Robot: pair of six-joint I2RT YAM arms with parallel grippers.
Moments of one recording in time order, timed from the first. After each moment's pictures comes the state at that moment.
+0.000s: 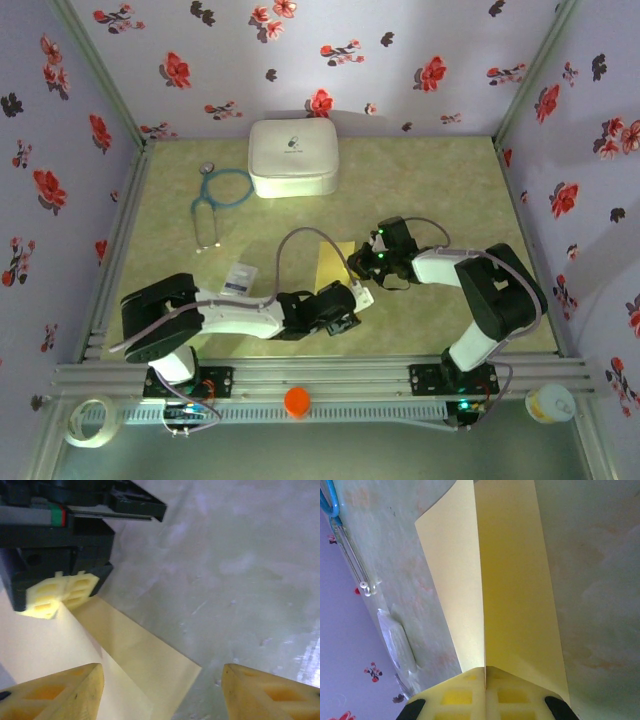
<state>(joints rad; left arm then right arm) -1.31 1.66 0.83 0.01 -0.36 0.04 0.48 1.63 0.64 0.10 -0.60 1.06</state>
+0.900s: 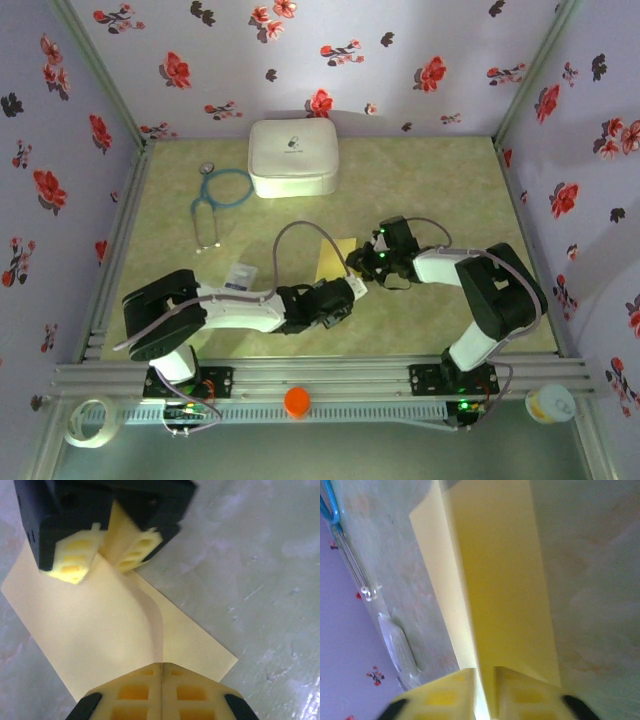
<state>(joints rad) -1.25 1.66 0.84 -0.06 -0.36 -0.03 0.45 1.63 0.64 0.09 -0.60 1.06</state>
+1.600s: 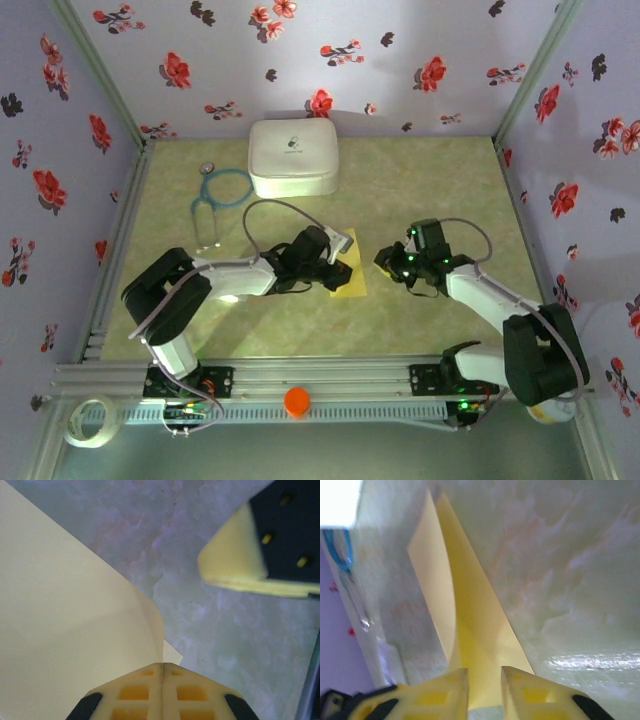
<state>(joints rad) -0.94 1.73 0.90 0.13 0.28 -0.44 0.35 1.25 0.56 -0.22 -0.45 0.98</state>
